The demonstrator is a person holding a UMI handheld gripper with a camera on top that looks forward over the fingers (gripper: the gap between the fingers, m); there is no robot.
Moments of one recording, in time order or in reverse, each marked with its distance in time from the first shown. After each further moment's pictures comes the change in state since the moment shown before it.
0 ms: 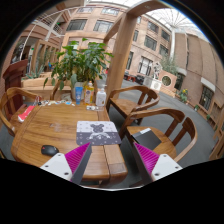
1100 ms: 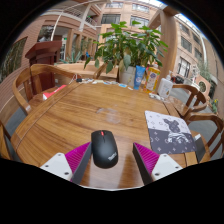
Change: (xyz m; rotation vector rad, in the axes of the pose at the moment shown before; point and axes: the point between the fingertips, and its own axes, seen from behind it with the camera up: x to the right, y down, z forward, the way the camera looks) arm -0.289 0.082 0.159 -0.044 -0.390 -0.162
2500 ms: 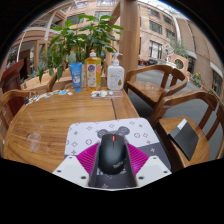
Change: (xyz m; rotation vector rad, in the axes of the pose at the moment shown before) arm 0.244 -0.018 0.078 -0.053 0.195 0.271
